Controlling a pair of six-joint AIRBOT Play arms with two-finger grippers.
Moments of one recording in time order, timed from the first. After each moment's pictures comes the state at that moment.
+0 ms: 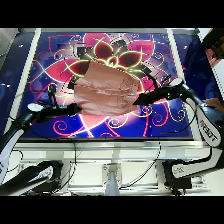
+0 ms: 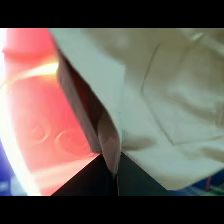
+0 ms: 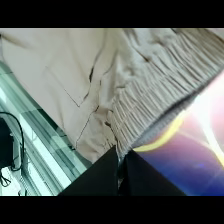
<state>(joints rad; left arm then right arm) 0.03 -1.14 0.62 0.53 -0.79 -1.00 0.01 -1.58 1.14 -0.67 1.29 0.96</state>
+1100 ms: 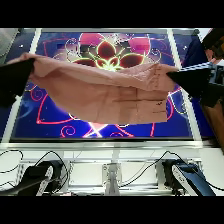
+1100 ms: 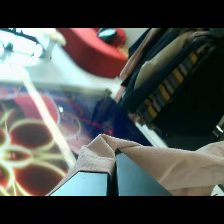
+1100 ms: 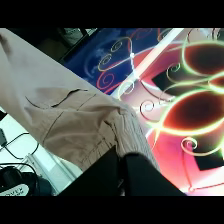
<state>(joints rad) 0.02 -0.48 1.06 0.63 -0.89 -1.34 -0.03 -0.75 1.38 -0.66 1.36 1.27</state>
